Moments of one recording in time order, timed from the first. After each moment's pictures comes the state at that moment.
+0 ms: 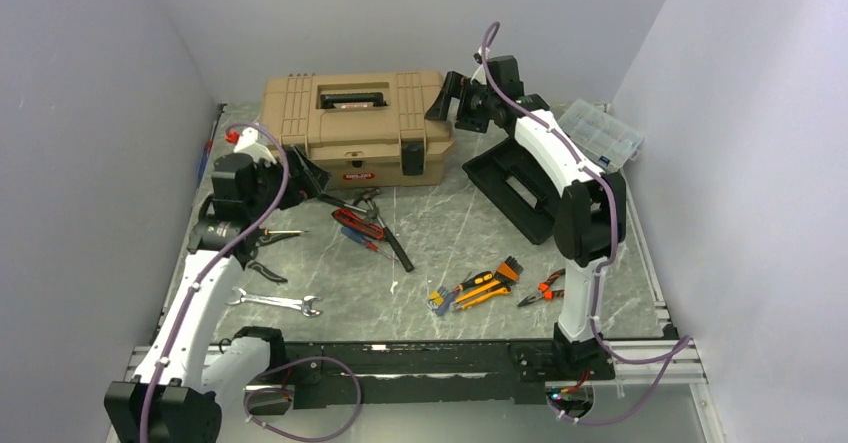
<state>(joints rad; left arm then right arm) -0.10 0.92 0.82 -0.29 0.24 -0.55 0.31 2.04 1.86 -0.41 -0.42 0.55</state>
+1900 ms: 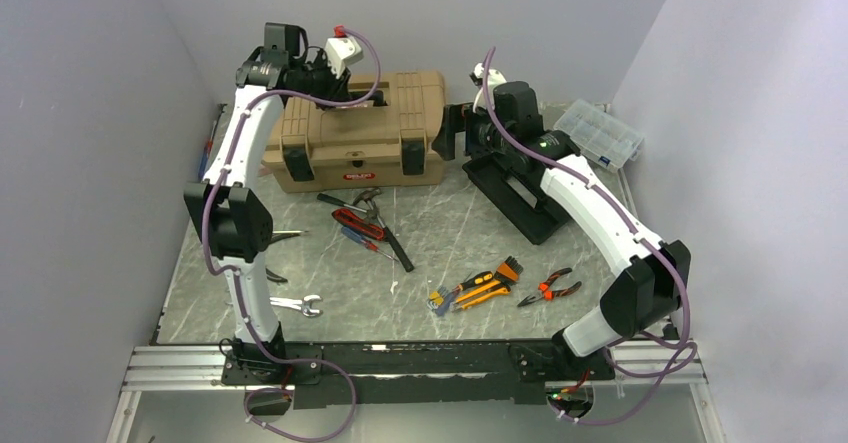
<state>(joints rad) -0.13 2.03 2.18 -0.81 0.62 0.67 0.47 1.52 1.48 -0.44 -0.19 0.26</state>
